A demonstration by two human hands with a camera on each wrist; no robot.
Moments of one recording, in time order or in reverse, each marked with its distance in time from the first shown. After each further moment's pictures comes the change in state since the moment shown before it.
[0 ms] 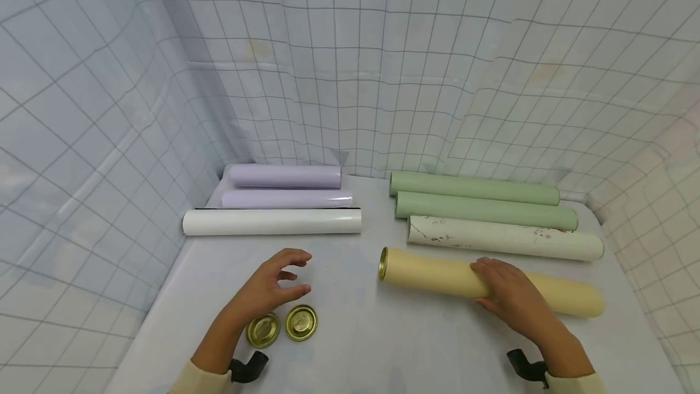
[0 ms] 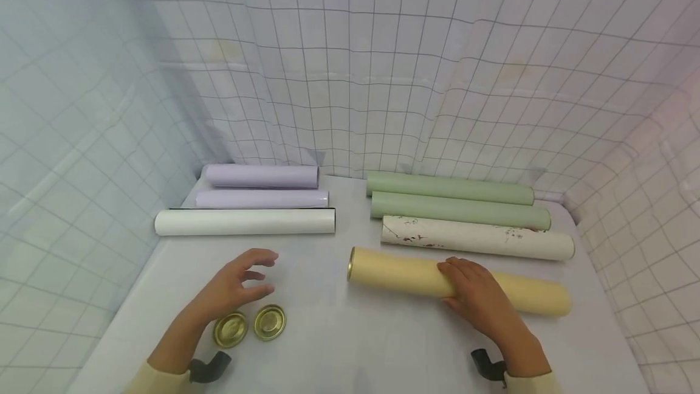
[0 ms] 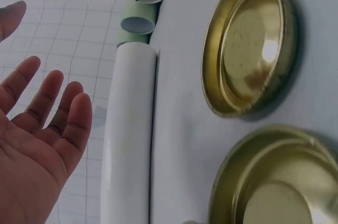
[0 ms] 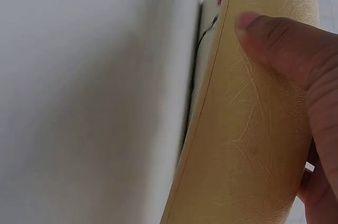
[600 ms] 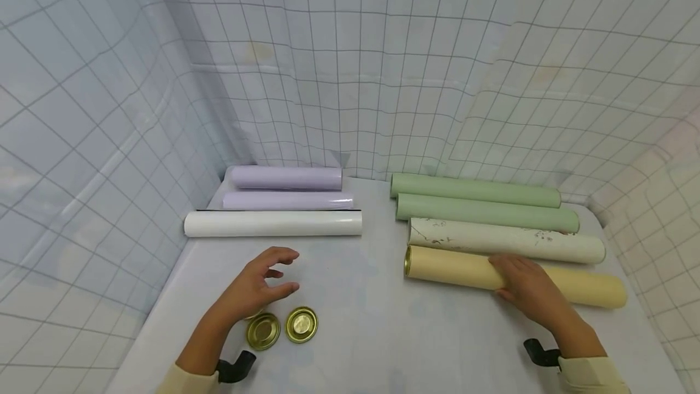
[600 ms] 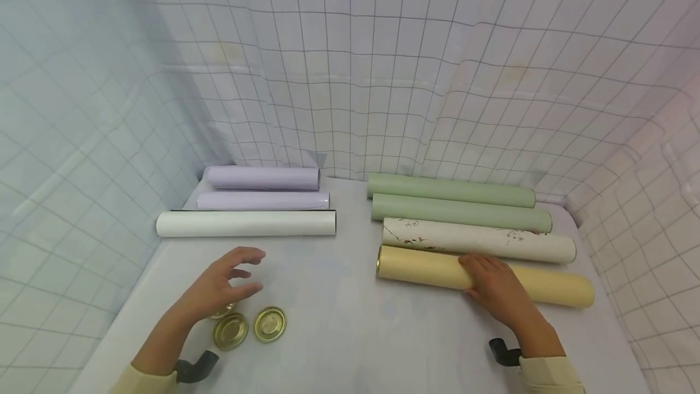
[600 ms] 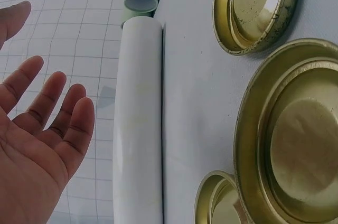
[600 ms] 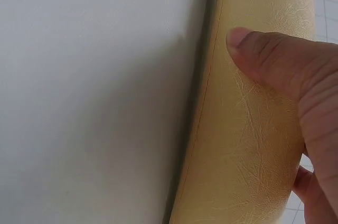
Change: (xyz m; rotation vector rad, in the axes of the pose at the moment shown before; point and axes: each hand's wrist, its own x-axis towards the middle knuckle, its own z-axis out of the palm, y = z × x) left_hand -0.007 0.001 -0.019 0.094 0.055 0.020; right_hand -0.009 0.045 -0.002 -0.015 -0.064 0.063
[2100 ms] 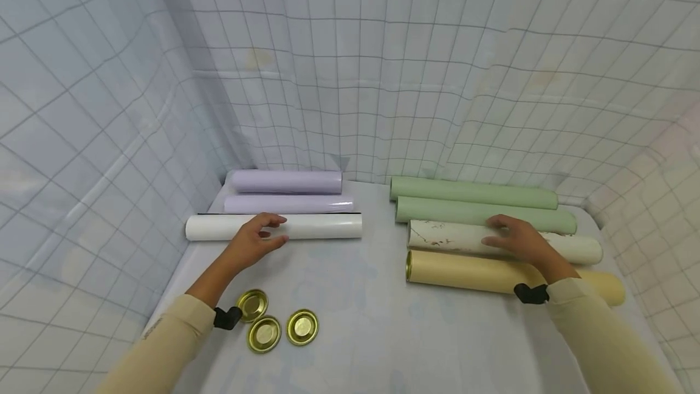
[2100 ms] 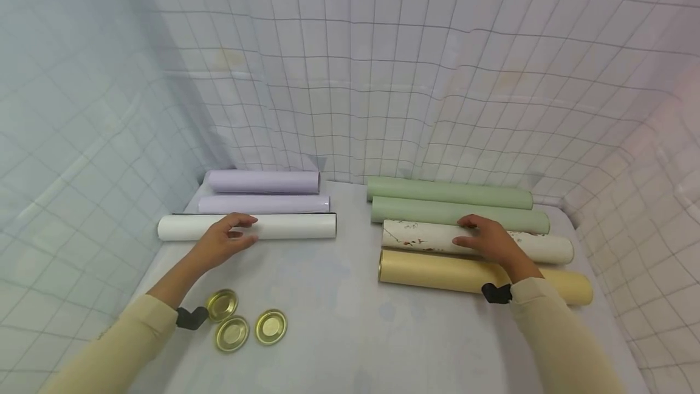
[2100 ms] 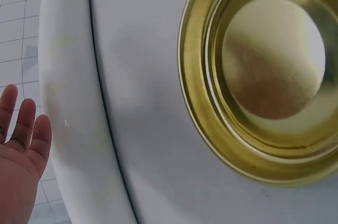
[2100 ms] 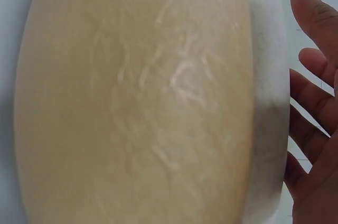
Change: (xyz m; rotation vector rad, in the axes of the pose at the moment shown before) left_hand 0.062 -0.048 -0.044 0.058 0.091 -0.139; right_hand 0.077 0.049 -0.021 0.488 -0.244 0.418
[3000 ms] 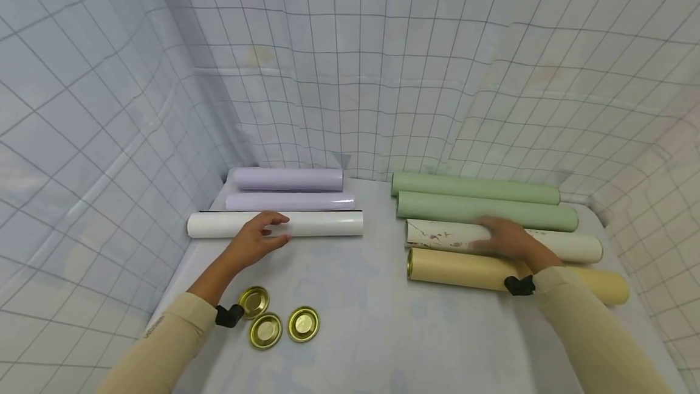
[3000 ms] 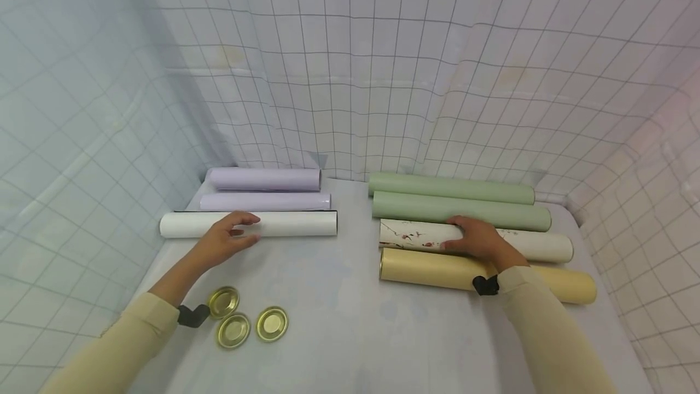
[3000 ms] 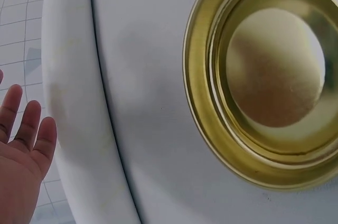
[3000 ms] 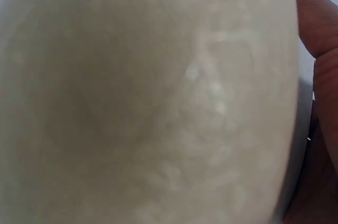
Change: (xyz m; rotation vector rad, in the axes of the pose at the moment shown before) left_hand -0.002 0.003 0.003 0.012 -0.020 0.008; right_hand 0.024 0.006 0.020 -0.190 -0.109 -0.034
